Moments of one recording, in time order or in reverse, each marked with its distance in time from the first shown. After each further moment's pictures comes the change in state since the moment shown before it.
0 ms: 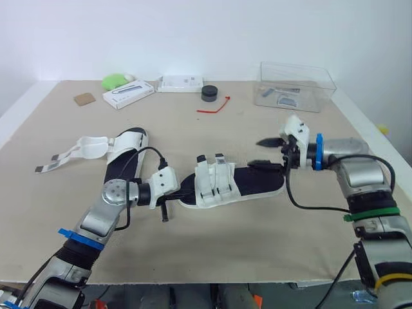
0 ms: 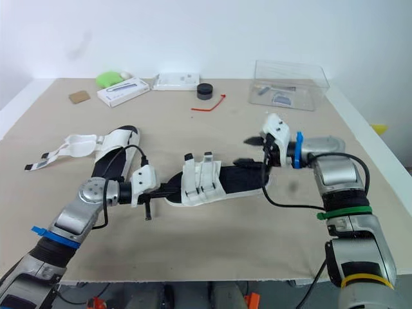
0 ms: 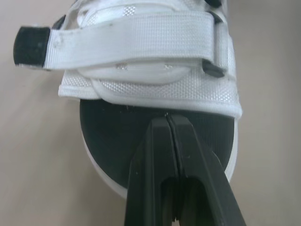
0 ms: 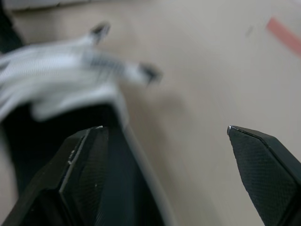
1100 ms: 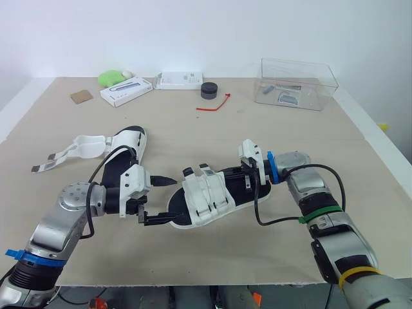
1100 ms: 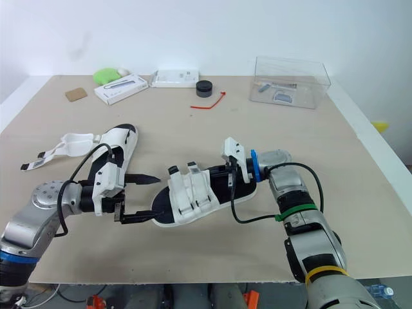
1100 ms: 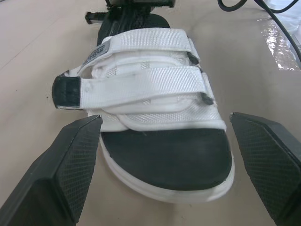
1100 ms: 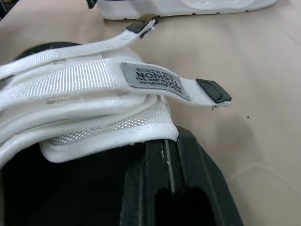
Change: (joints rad) left arm 0.155 0.165 0.174 -0.290 -0.247 0.165 -0.092; right arm -0.075 0.270 0.087 0.221 -0.060 -0.244 0.145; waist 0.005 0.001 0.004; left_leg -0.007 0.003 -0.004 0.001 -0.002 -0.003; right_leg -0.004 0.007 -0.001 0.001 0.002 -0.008
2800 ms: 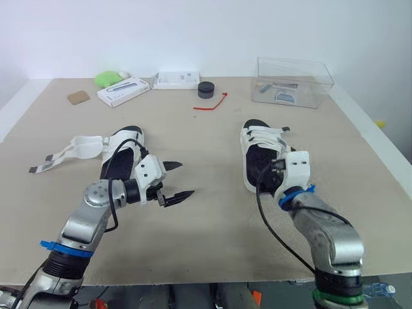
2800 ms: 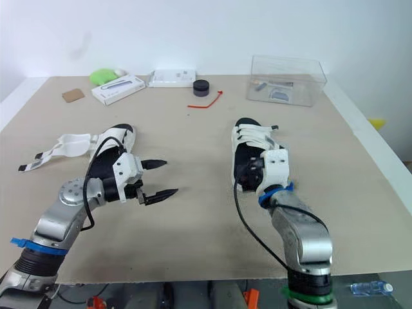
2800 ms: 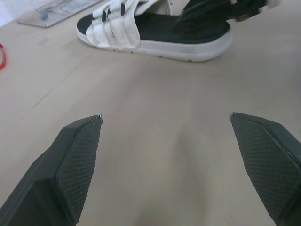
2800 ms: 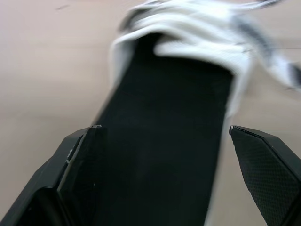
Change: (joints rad) left arm -0.082 -0.160 -0.052 0.122 0.151 -0.088 0.202; right arm 0.631 0.125 -0.287 -1.149 0.115 0.773 -1.189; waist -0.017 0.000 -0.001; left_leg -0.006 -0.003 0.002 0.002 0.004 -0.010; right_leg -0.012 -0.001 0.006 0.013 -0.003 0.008
